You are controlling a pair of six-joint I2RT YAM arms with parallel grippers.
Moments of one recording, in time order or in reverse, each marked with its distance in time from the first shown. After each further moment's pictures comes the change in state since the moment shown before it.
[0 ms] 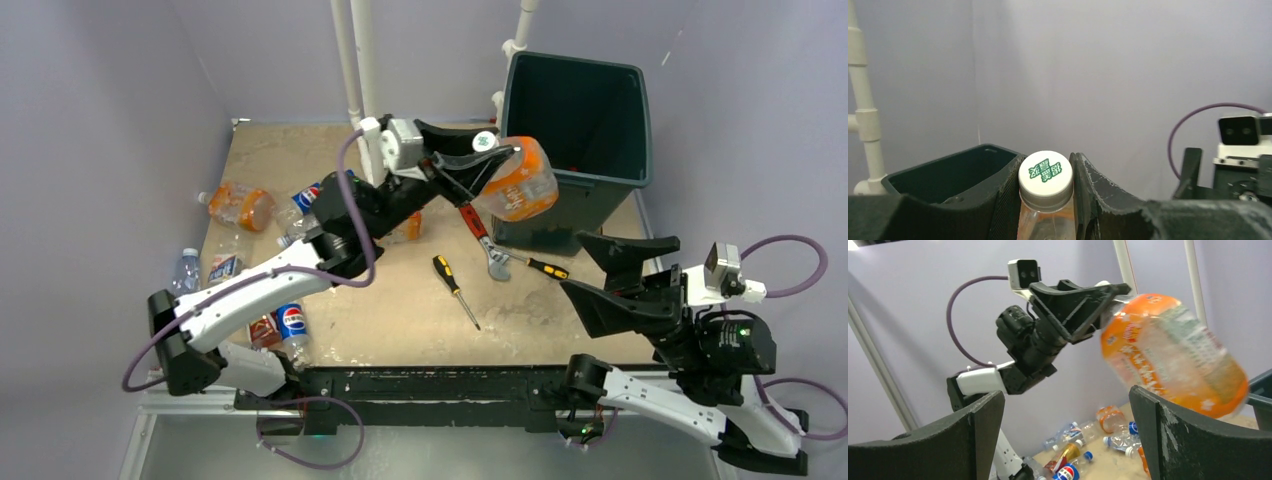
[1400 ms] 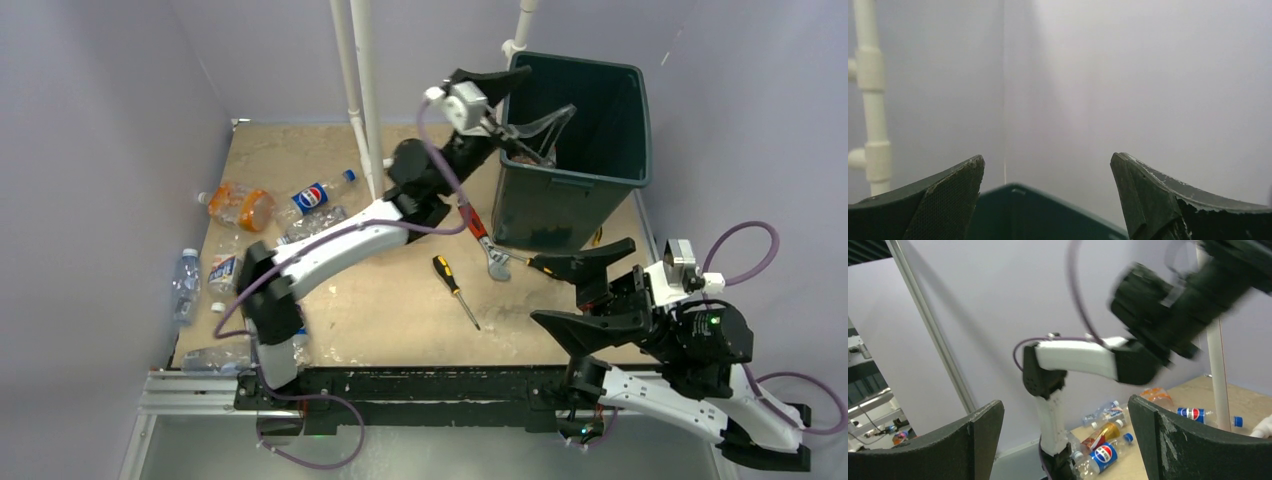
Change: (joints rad) left arm 0.066 0.595 0.435 0.273 -0.055 0.051; right arm 0.002 0.046 -0.018 -0.035 -0.212 0.118
